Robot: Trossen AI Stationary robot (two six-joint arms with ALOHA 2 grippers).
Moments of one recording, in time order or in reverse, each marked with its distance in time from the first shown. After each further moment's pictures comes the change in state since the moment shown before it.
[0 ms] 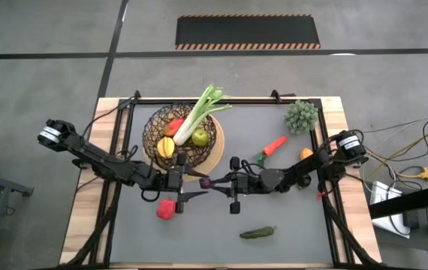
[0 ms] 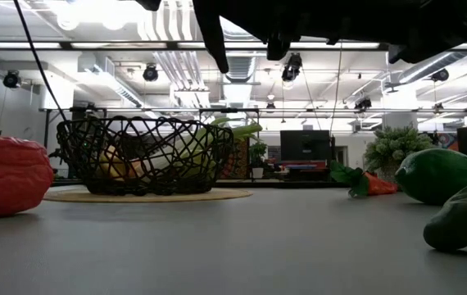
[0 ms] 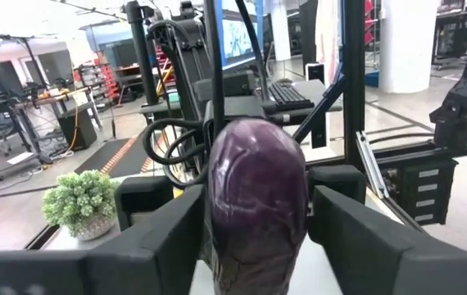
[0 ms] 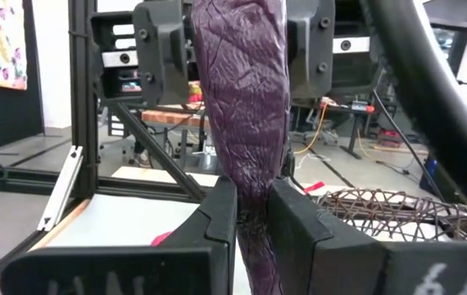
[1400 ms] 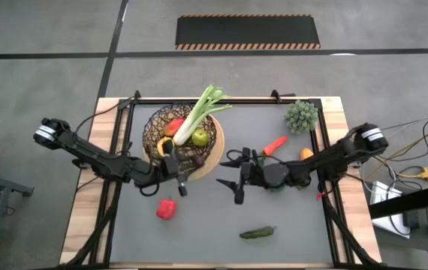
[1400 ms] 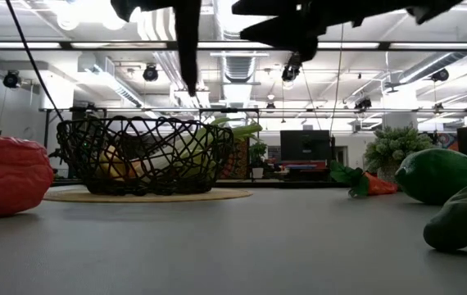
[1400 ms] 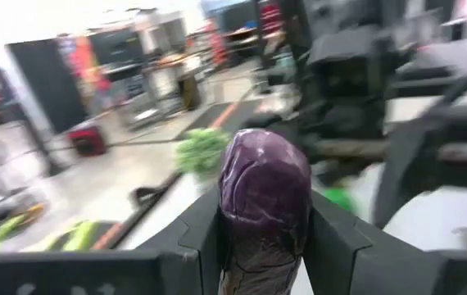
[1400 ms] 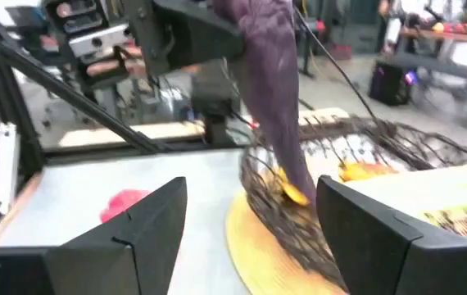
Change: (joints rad) left arm 0.018 -0.086 0.003 -0.169 -0.381 -0.006; right arm -0.005 -0.256 0.000 -0.515 0.184 0.221
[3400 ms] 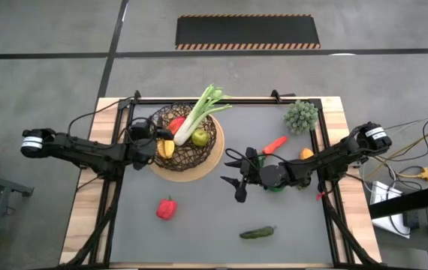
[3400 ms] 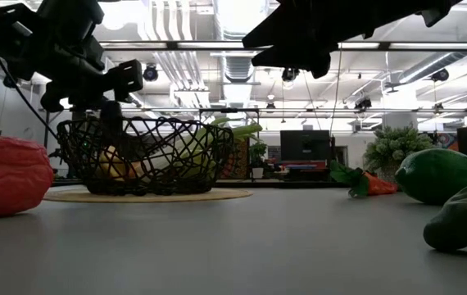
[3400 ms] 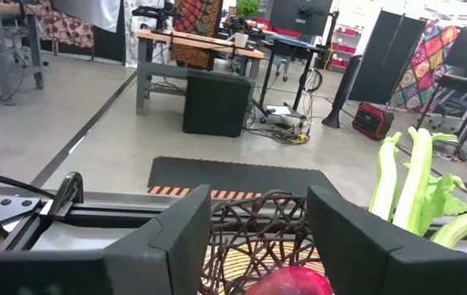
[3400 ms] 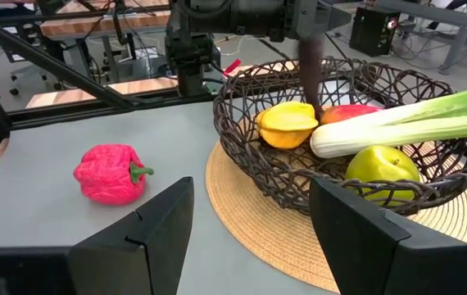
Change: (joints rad) left arm 0.428 -0.176 -0.381 -0.090 -0.579 -0.733; right arm 0.000 -0.032 -0.008 -0.203 0.049 0.127
